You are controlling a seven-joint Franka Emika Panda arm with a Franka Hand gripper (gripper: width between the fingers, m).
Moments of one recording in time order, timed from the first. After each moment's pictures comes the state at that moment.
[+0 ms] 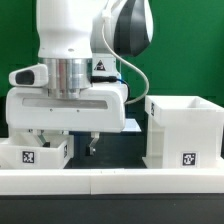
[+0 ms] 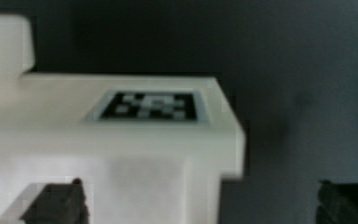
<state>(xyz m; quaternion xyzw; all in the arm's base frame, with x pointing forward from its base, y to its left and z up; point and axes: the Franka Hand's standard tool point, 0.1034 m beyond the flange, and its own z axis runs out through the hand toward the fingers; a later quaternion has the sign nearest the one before) 0.543 -0.093 0.010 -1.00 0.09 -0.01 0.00</state>
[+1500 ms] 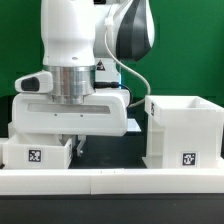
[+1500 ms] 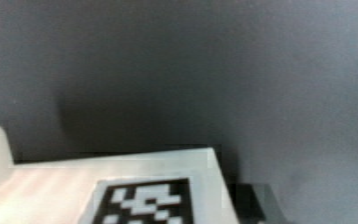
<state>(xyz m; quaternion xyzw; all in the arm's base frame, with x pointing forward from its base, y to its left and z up) 0.531 -0.087 0.003 -1.00 0.09 0.00 0.01</state>
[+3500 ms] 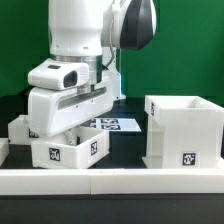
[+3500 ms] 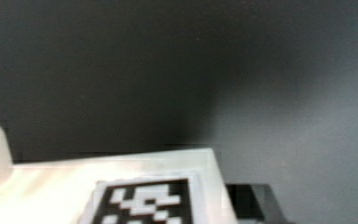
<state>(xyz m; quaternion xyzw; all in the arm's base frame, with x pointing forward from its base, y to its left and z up) 0.521 -0.078 0.021 -0.88 -0.47 0.02 0.01</state>
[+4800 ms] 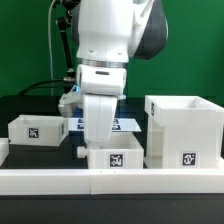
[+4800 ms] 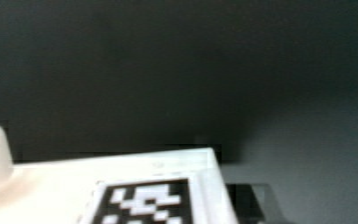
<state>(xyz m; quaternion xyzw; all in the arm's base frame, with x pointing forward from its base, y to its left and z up) 0.538 -0.042 0.013 -0.72 -0.69 0.02 -0.03</state>
